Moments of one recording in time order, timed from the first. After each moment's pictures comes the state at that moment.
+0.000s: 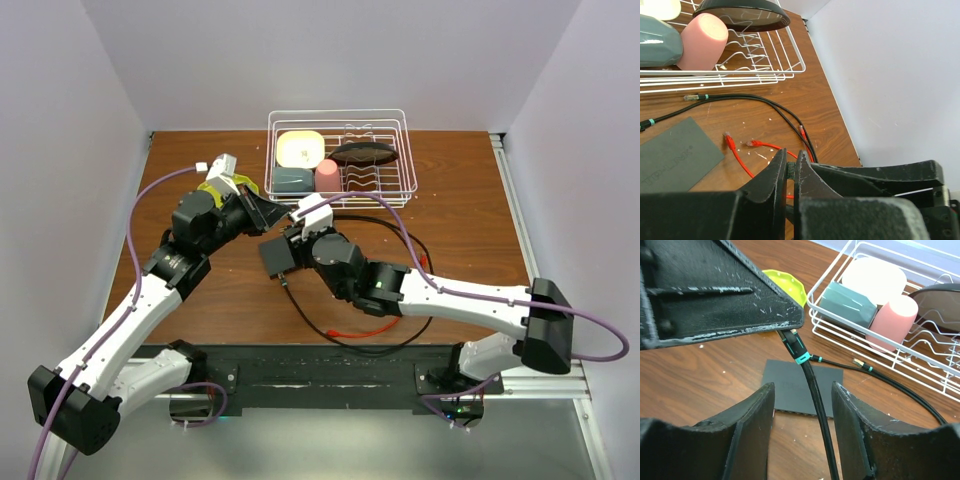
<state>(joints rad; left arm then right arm) -0.46 0.97 0.87 -0.08 0.23 -0.76 1.20 1.39 1.09 0.06 0.68 0.12</state>
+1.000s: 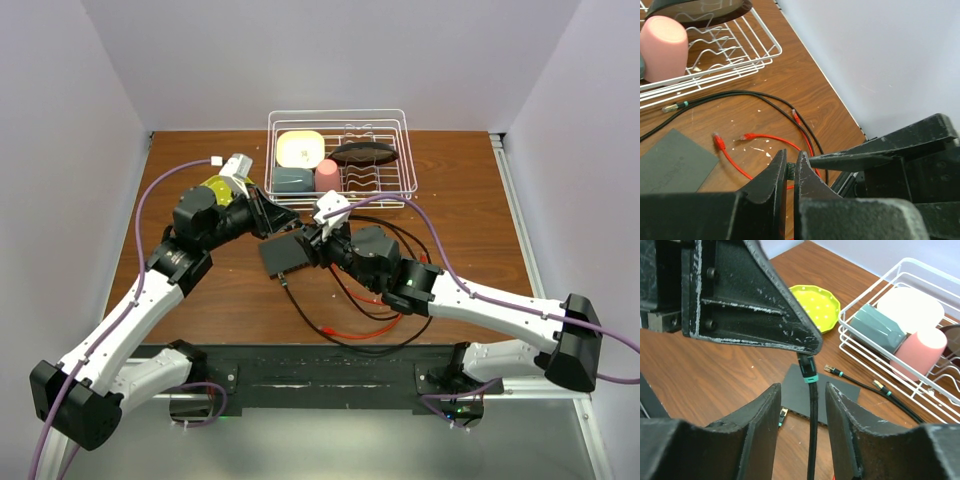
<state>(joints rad) -0.46 0.99 0.90 -0.06 0.41 -0.60 1.11 1.23 0.98 0.12 0.34 0.03</state>
